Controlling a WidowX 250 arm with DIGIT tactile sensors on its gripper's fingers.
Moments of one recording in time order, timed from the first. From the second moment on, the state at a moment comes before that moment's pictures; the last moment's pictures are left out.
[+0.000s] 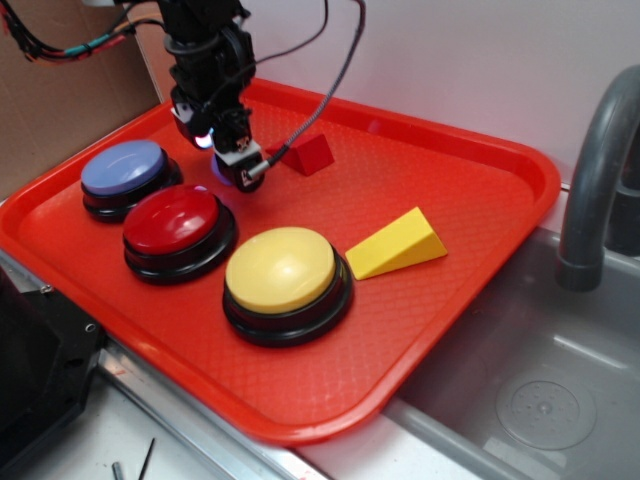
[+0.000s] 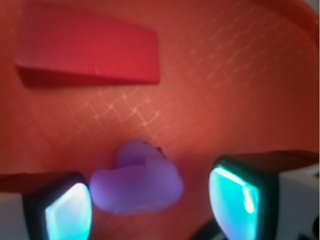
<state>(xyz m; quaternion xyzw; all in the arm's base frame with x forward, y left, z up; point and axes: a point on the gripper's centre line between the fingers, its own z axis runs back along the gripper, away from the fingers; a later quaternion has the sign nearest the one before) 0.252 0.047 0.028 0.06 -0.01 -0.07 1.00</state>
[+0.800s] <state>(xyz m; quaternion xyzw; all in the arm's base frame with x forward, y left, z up) 0.257 0.042 0.038 0.01 0.05 -0.07 1.00</state>
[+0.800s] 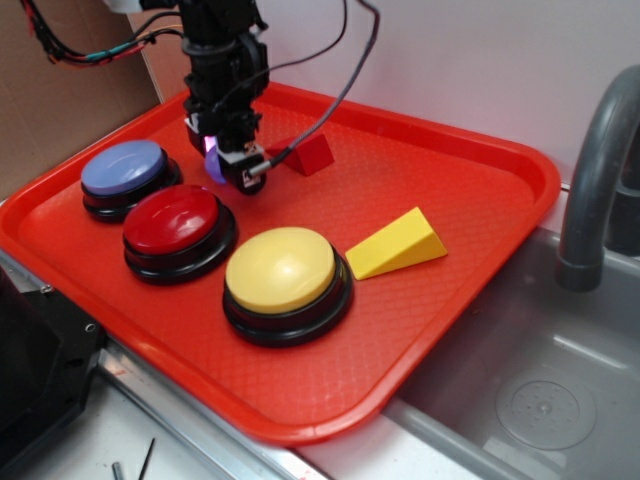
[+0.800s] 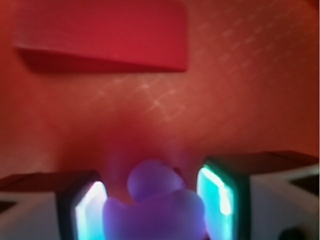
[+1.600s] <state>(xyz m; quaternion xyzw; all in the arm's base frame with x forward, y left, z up) 0.236 -0.023 0.207 -0.04 -0.03 -0.01 1.00</state>
